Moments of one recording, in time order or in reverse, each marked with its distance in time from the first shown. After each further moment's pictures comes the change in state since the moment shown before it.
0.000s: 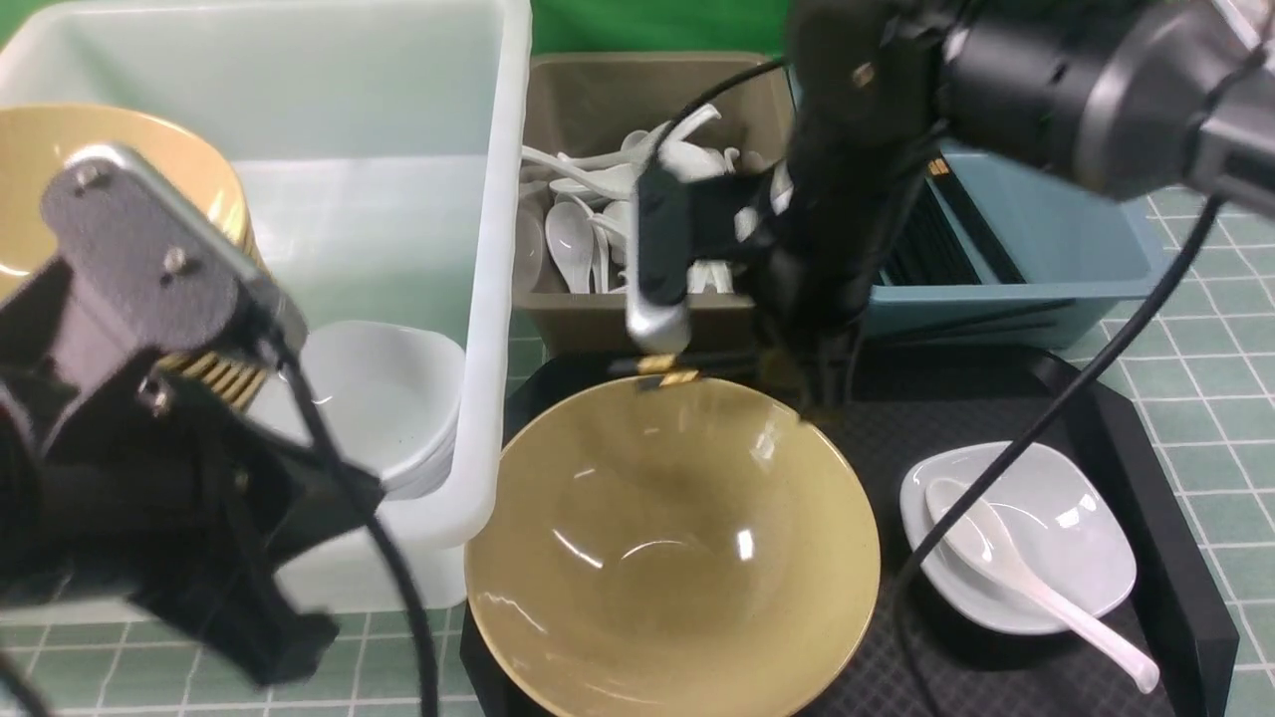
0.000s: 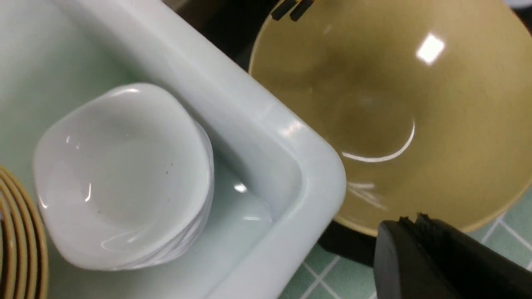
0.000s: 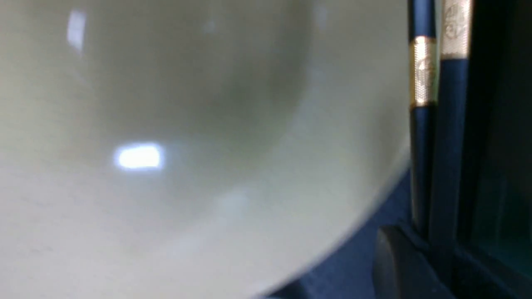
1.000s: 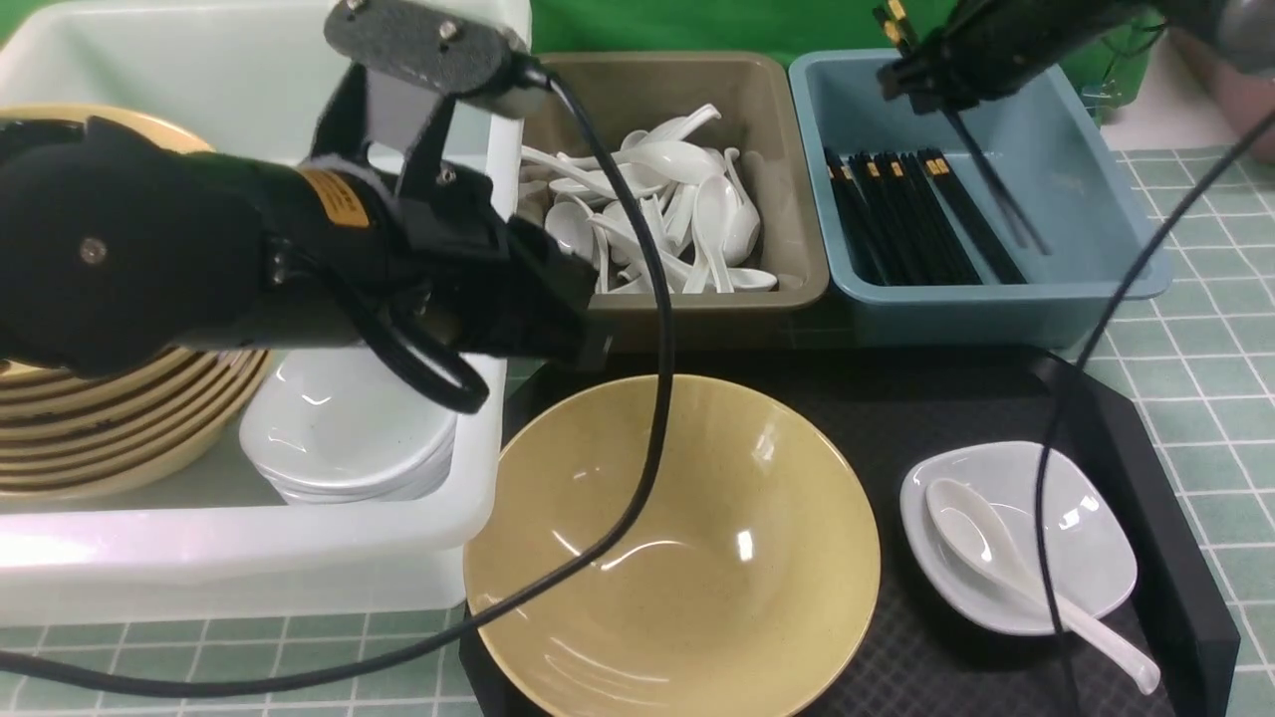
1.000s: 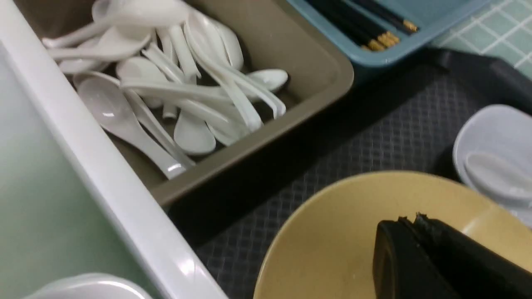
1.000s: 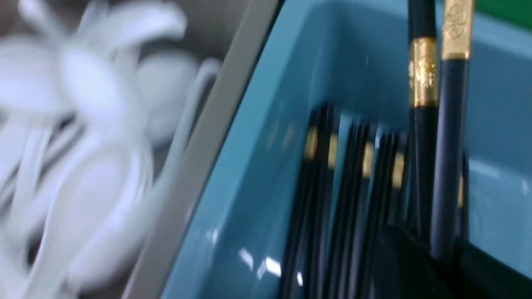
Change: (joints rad) right arm -0.432 0.347 -0.434 0.175 -0.454 0.641; left arm 0.000 0.386 -0.151 -0.156 -0.351 0.015
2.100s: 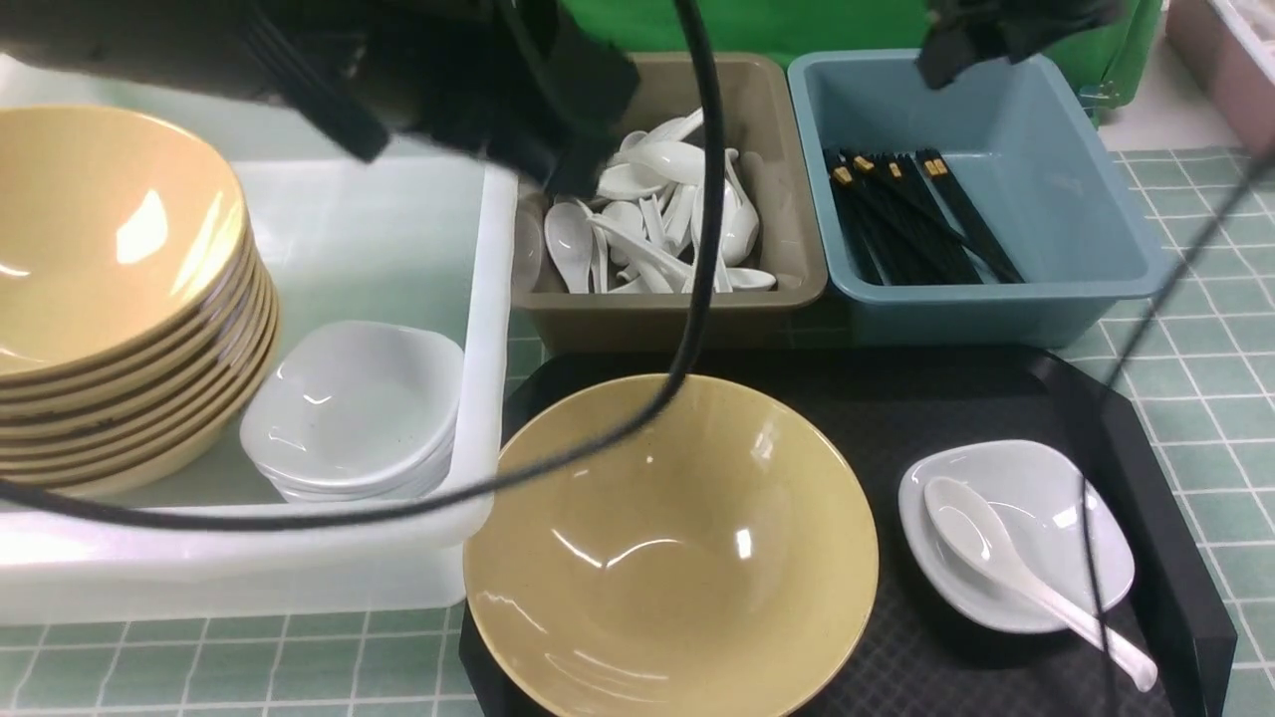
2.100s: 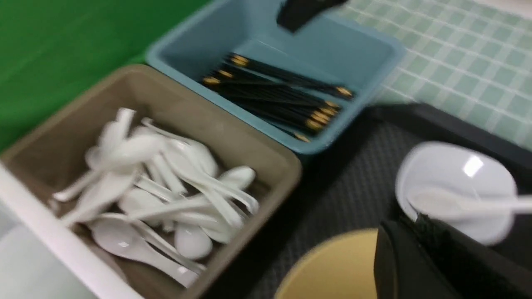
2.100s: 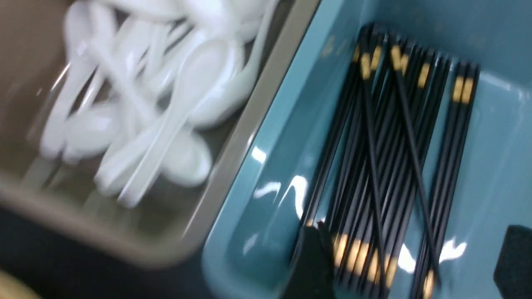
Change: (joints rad) right arm 0.013 -0.292 0.055 0.021 0.470 -0.067; left arm -0.001 0.004 -0.365 -0.072 0.331 0.281
